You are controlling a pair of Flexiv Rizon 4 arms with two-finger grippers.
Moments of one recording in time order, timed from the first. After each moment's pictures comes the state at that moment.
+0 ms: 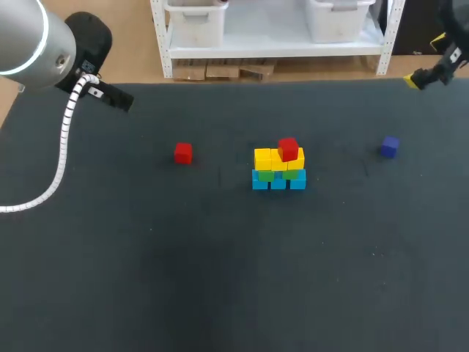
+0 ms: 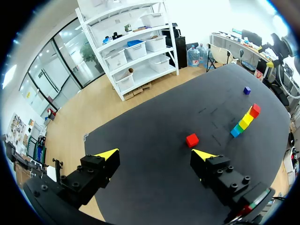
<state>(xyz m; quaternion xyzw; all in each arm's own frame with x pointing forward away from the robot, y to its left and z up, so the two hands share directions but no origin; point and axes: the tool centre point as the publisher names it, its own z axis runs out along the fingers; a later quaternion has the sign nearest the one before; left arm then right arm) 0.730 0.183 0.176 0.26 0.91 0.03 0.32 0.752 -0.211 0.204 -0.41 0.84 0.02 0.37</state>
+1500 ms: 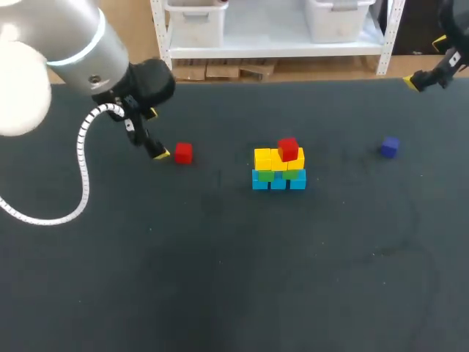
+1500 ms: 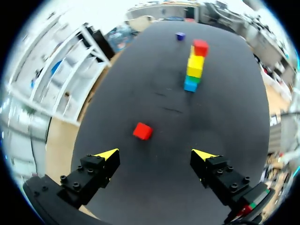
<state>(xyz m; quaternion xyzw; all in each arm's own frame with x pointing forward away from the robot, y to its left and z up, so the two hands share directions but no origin) 0.704 0.108 0.099 0.60 0.78 -0.01 0.18 0.752 -0.212 0.203 -0.40 0.83 0.00 0.38</state>
